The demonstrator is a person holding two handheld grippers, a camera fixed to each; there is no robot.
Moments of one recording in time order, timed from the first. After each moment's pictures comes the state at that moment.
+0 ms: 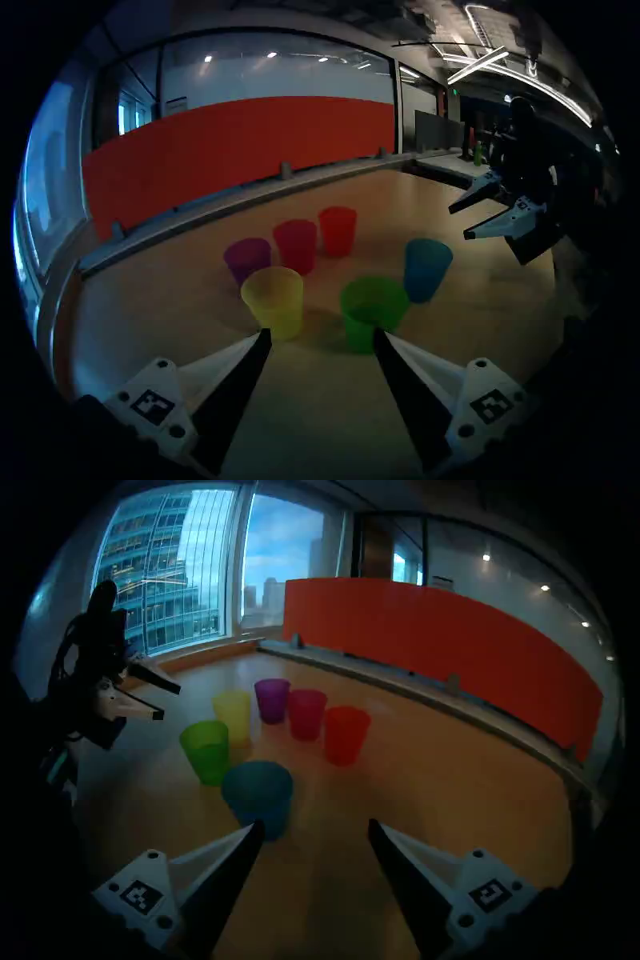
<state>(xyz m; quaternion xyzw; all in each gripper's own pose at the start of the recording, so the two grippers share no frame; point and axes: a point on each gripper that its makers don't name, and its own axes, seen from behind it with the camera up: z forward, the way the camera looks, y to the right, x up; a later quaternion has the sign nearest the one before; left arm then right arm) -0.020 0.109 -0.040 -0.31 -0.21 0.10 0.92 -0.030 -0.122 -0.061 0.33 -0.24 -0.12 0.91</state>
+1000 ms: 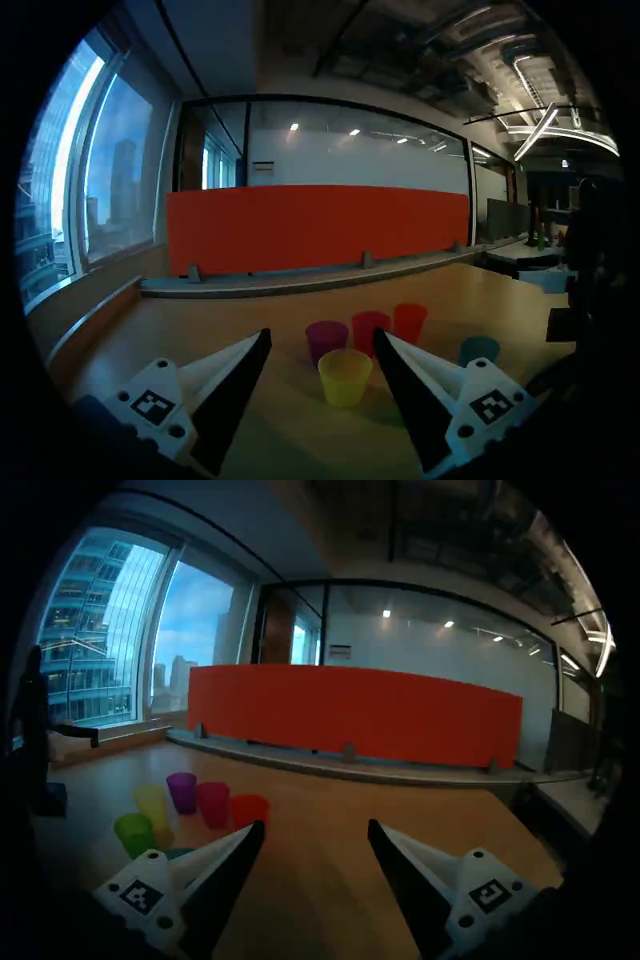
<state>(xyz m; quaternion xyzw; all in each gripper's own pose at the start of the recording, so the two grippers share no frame) 0.065 0.057 -0.014 -0.14 -0.05 0.01 0.99 0.049 -0.072 -0.010 0.13 -0.06 -0.05 0.99</state>
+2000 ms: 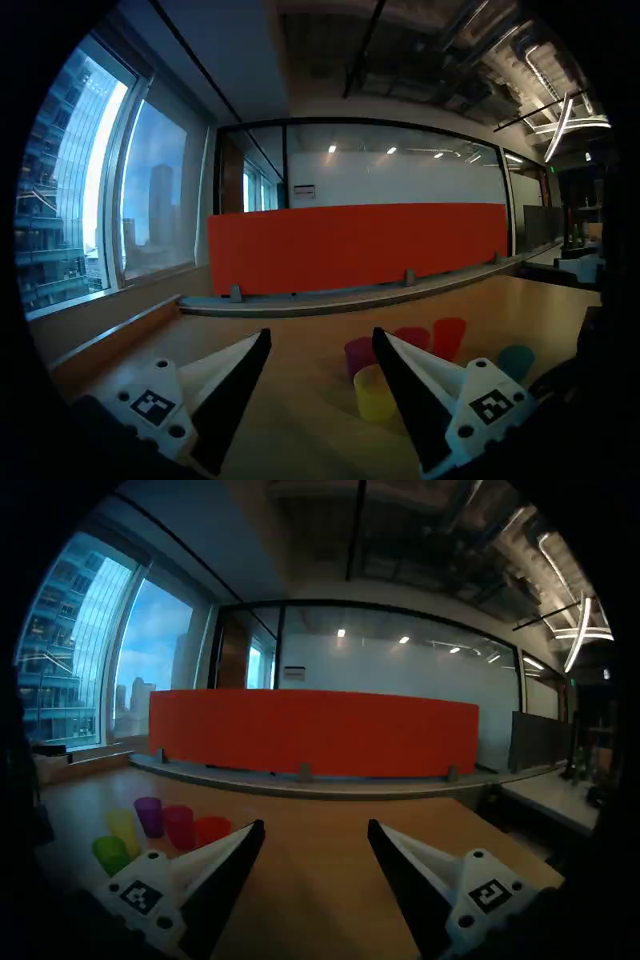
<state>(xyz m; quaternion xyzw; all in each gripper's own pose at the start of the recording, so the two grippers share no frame) 0.072 0.036 -0.008 -0.04 0.01 0.03 1.00 0.070 -0.033 -0.013 0.04 -0.02 -0.02 1.00</state>
